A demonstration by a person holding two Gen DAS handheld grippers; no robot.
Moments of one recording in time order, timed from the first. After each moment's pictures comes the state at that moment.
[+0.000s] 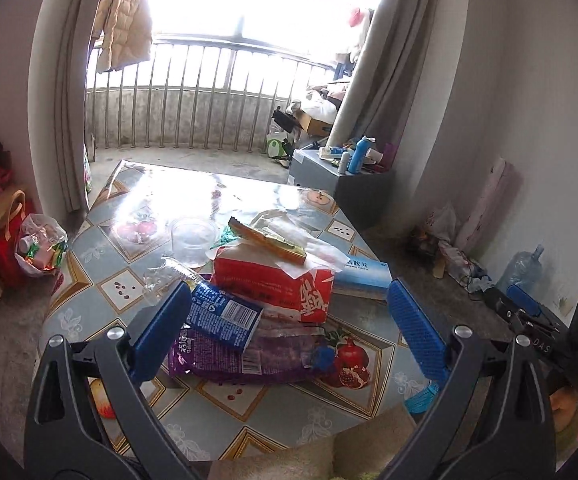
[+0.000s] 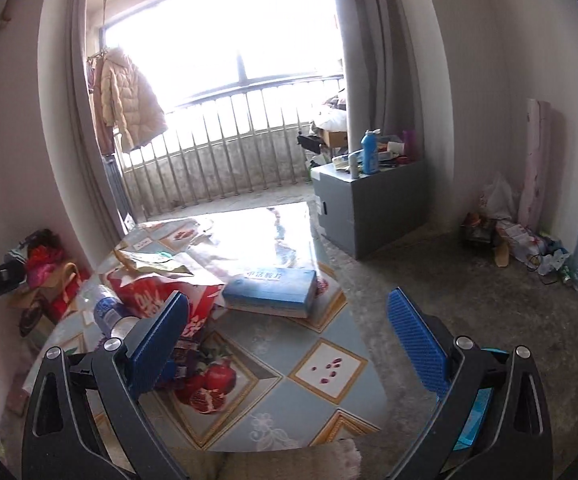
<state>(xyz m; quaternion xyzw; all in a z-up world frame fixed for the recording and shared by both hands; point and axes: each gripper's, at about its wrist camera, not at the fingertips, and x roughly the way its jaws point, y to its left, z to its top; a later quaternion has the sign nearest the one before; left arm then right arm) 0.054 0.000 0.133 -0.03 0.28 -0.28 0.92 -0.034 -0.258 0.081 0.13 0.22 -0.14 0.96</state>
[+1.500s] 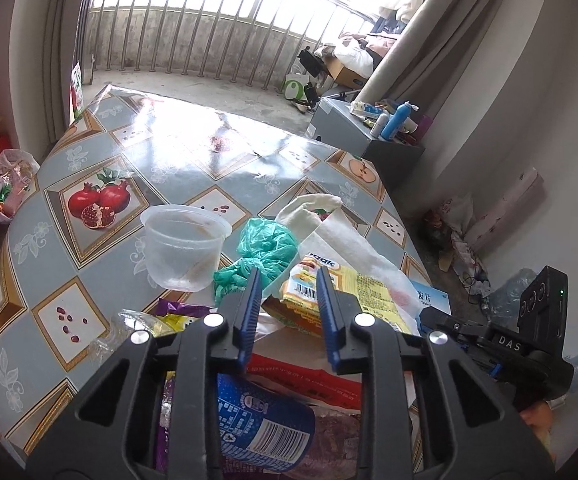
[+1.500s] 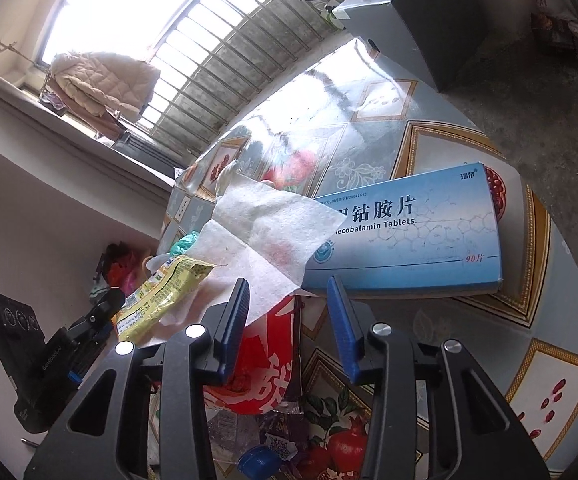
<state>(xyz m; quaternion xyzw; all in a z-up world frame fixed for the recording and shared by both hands) 0.234 -0.031 0.058 -0.08 0.41 -0.26 0.87 0.181 -0.293 -0.029 0.40 0.39 -0.01 0.83</state>
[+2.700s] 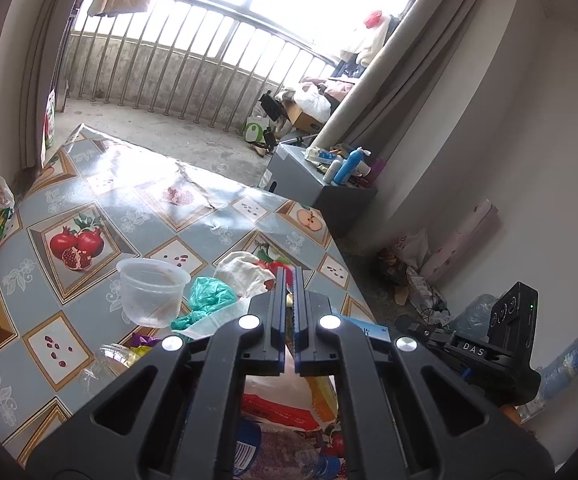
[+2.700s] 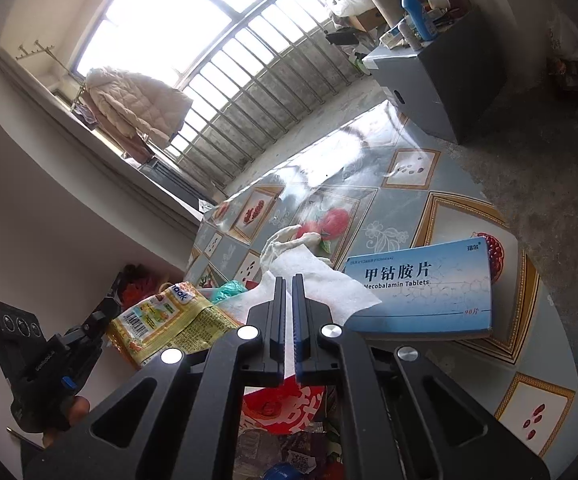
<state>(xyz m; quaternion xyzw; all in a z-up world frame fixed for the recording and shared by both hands) 0.211 -0.019 0.113 -0.14 0.32 -0.33 0.88 0.164 -0.302 0.032 0.37 0.30 0.01 0.88</state>
